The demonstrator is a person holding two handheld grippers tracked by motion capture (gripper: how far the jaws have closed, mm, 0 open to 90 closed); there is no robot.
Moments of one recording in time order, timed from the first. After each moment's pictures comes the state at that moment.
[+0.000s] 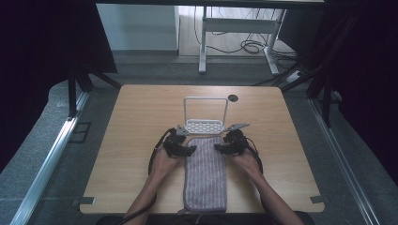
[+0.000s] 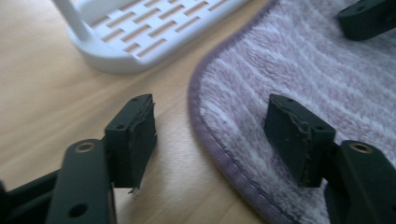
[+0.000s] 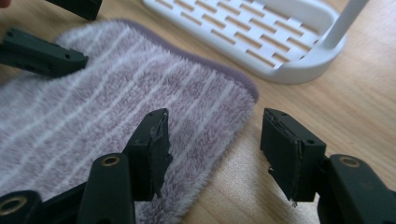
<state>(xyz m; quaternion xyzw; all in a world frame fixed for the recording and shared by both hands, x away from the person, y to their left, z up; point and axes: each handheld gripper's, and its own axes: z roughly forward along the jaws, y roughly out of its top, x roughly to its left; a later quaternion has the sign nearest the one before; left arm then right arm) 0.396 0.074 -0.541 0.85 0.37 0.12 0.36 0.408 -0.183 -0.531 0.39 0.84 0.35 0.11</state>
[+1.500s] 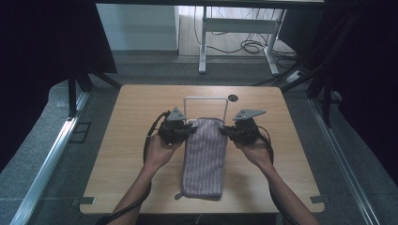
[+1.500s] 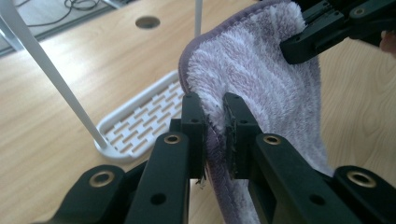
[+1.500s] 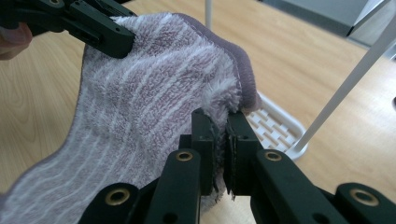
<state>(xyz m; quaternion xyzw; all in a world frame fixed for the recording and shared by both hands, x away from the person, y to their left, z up) 0.373 0.079 -0.423 0.82 0.32 0.13 0.45 0.383 -0.194 -0.424 0.30 0.84 0.44 0.14</state>
